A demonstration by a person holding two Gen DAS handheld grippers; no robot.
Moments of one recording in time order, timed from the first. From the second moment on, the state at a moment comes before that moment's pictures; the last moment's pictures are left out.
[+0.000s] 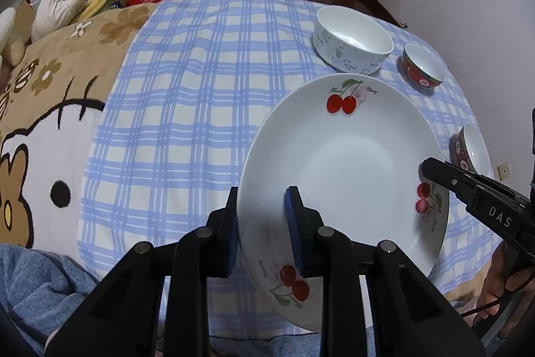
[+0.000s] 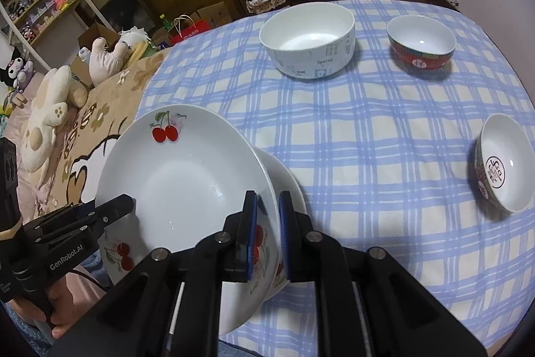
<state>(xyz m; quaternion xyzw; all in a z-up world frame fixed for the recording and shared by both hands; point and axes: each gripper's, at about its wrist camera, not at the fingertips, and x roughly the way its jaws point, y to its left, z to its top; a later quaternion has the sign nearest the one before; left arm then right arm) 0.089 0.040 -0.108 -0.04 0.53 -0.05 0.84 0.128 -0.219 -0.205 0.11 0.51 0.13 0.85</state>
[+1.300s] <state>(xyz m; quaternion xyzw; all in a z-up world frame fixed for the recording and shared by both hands) 0.121 0.040 -0.171 -0.04 0.59 -0.03 0.81 0.147 -0.211 -0.267 0.12 0.54 0.11 0.83</state>
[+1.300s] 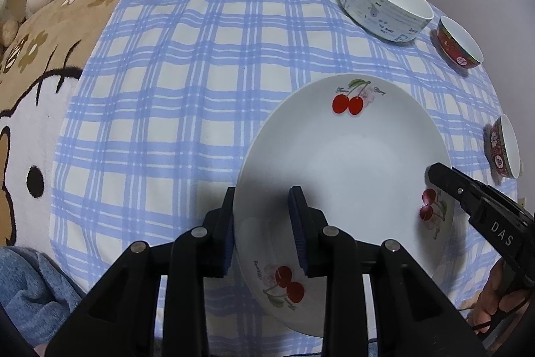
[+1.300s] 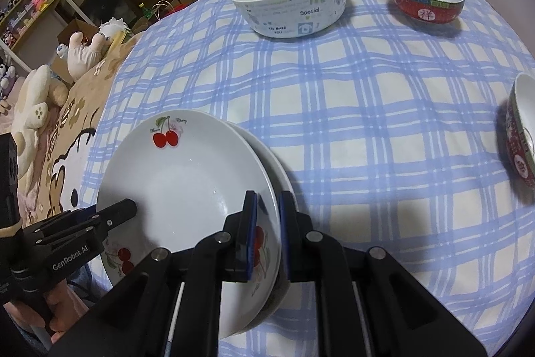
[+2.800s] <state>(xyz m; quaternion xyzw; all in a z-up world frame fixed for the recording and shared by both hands) 0.093 0.035 -0.129 -0.01 0.53 -0.05 0.85 0.094 -0.228 -0.224 0.11 0.45 0.10 0.88</state>
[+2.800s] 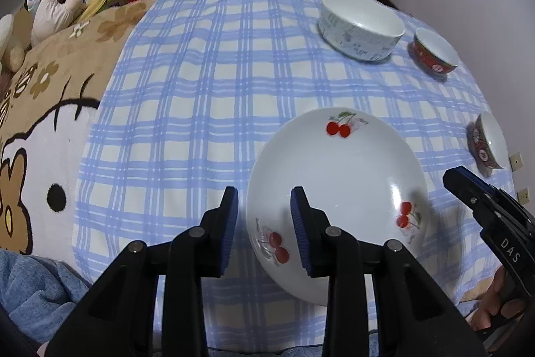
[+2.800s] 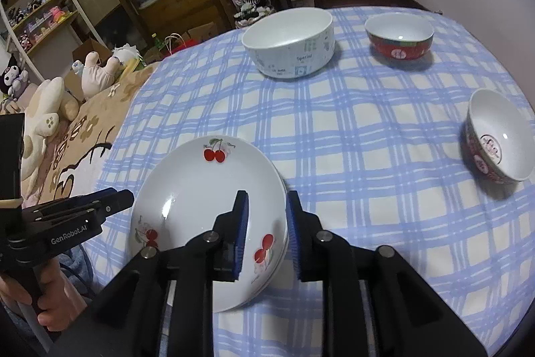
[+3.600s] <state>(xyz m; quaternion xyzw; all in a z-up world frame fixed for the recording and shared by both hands) 0.091 0.026 -0.084 0.02 0.46 -0.05 0.89 0.091 -0.261 -0.199 0.13 0.39 0.06 0.91</state>
